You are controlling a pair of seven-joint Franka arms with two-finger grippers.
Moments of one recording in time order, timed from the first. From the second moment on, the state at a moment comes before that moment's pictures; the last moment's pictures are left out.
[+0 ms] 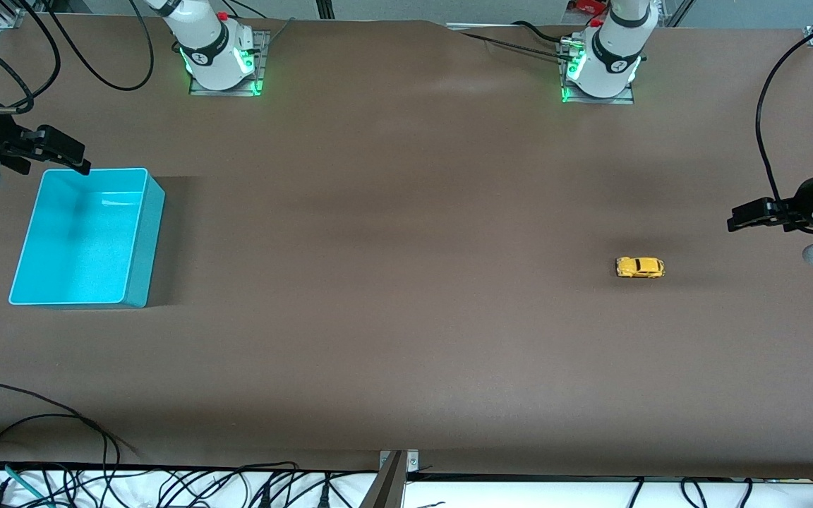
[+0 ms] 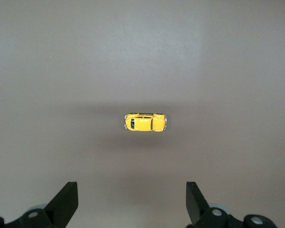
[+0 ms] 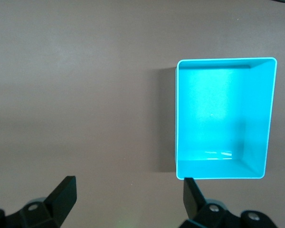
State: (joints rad) left arm 0.20 0.20 -0.11 -1.55 0.00 1.61 0.06; right arm 0.00 0.01 0.00 -1.61 0.02 1.57 0.01
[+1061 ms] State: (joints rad) left arm 0.23 0.34 -0.10 -1.66 0.00 1.80 -0.79; right arm 0.00 0.01 0.00 -1.61 0.02 1.56 0.01
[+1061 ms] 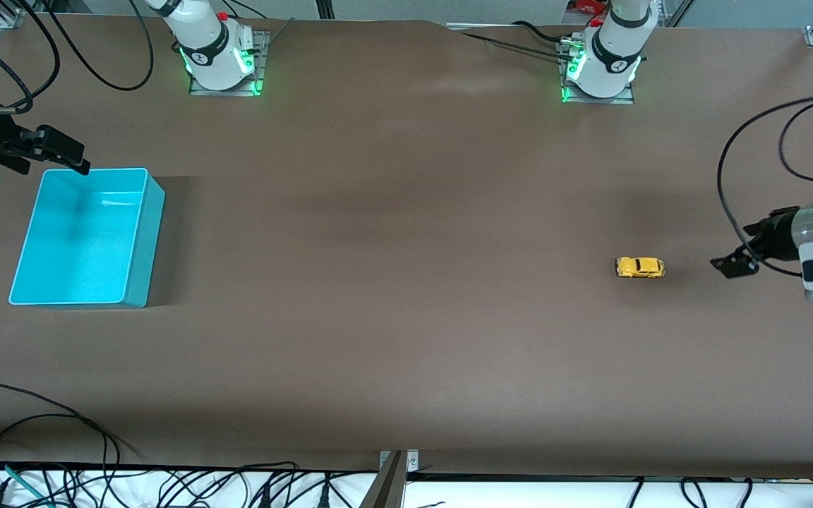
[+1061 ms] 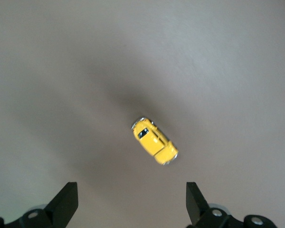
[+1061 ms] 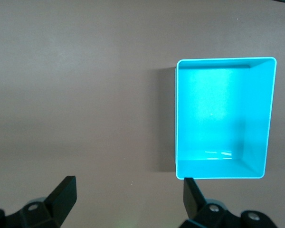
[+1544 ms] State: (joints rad) left arm 0.23 0.40 -0.10 -1.72 0.00 1.94 -1.28; right arm 0.00 0.01 0.00 -1.61 0.02 1.56 0.01
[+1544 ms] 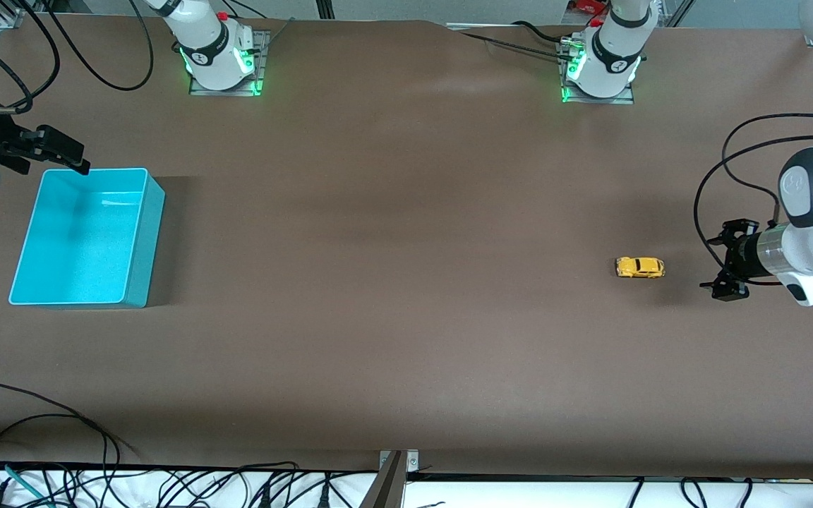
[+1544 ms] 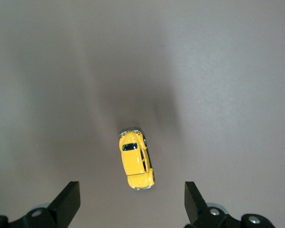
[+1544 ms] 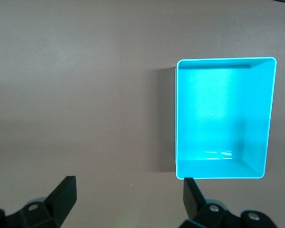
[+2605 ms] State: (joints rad) left arm 0.19 0.43 -0.12 -2.07 0.00 2.40 -1.54; right arm 0.00 0.01 0.00 -1.61 0.02 1.56 0.01
